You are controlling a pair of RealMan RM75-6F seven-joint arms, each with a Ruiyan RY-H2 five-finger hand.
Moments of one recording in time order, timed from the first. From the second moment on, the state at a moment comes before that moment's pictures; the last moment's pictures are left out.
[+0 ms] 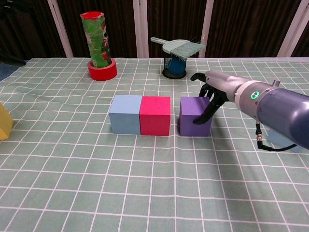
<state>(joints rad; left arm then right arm) -0.56 -1.14 -0.25 -1.93 1.00 1.20 0.24 0.83 -1.73 0.32 -1.53 -0.61 1.13 -0.61</state>
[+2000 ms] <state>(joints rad) -0.56 -1.13 -0.26 -1.93 0.99 1.19 0.21 0.87 -1.79 0.34 -1.53 -0.57 1.17 -0.65</state>
